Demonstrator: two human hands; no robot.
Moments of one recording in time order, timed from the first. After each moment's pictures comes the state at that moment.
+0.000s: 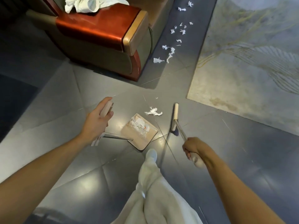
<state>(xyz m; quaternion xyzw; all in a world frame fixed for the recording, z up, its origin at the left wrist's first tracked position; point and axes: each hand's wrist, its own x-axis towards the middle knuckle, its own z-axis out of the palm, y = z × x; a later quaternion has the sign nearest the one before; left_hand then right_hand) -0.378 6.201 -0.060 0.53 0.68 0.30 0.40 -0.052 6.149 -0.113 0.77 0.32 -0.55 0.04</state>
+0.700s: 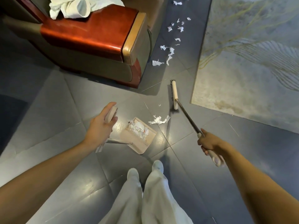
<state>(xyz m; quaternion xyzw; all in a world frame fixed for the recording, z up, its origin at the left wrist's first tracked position) -0.427 6.353 -0.084 0.57 0.68 0.22 0.40 -0.059 6.296 -0.130 0.78 0.27 -0.57 -0.01</state>
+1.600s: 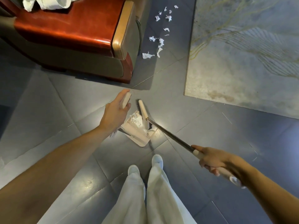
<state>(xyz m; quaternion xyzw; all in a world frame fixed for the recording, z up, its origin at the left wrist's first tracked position) -0.395 6.410 -0.113 0.62 0.62 0.20 0.43 -0.093 6.239 -0.088 0.70 0.29 -0.64 0.12</state>
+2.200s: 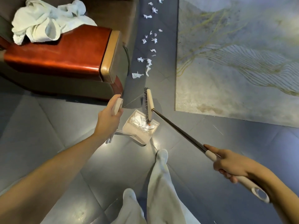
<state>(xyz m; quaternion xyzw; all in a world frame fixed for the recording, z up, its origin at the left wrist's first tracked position) -0.356 6.472 -0.094 0.63 0.62 0.25 0.39 -0.029 6.268 -0.024 0.74 0.29 -0.60 0.00</state>
